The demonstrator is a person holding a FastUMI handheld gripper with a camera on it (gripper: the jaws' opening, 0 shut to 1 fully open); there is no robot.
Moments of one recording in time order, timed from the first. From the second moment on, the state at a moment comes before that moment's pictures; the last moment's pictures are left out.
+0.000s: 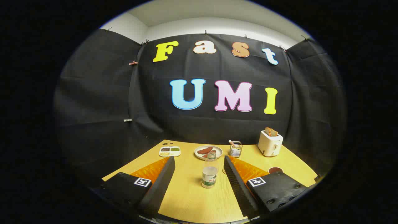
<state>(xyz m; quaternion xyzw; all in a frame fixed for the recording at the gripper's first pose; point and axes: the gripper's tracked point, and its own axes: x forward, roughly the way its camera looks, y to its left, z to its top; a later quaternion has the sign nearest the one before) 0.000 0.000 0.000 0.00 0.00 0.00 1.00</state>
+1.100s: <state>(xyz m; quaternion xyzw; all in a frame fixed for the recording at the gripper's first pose) 0.040 -0.013 -0.058 0.03 0.05 -0.05 1.00</state>
